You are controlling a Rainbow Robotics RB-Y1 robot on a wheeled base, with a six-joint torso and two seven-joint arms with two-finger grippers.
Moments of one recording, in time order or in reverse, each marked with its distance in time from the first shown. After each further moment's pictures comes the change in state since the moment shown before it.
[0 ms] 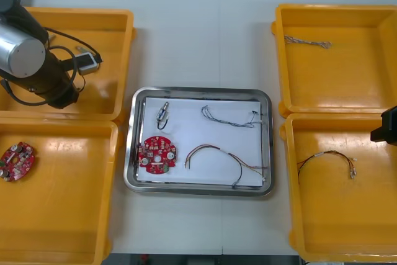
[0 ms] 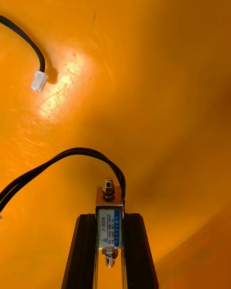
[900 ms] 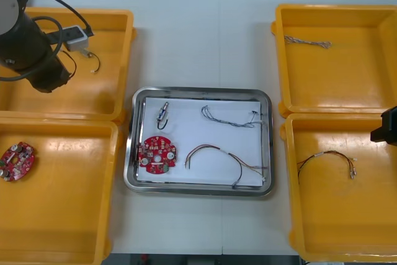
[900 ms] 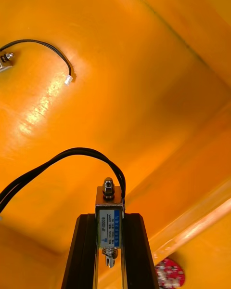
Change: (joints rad) right arm 0.001 0.000 0.000 -0.001 0.000 0.000 0.000; left arm -0.023 -0.019 0.217 -0.183 0.034 0.361 0.133
